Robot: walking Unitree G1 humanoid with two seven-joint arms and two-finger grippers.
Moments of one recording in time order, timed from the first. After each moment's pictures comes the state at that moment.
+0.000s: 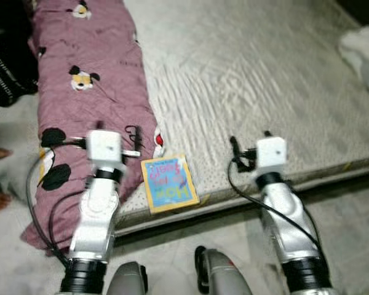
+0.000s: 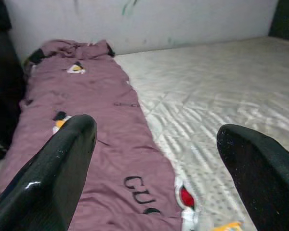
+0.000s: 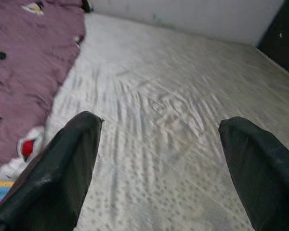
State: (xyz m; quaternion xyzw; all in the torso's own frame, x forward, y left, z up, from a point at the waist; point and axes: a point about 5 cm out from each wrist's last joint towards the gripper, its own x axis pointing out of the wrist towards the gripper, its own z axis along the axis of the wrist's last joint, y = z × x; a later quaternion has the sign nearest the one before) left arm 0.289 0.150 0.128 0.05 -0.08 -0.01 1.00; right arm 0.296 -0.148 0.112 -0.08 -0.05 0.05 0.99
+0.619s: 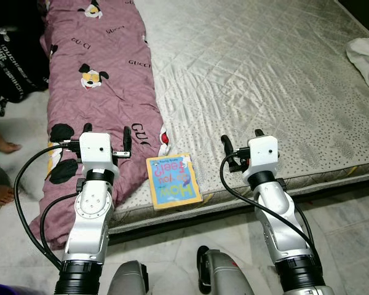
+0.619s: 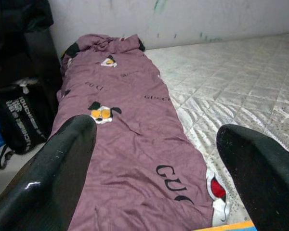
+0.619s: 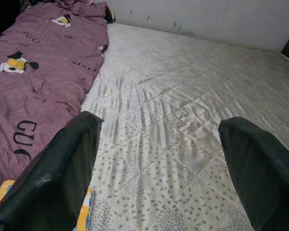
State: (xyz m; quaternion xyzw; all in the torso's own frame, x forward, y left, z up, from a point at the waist) left arm 0.289 0.164 0.127 0.05 -0.07 0.03 1.00; right arm 0.297 -0.138 0.113 -0.07 -0.05 0.07 0.99
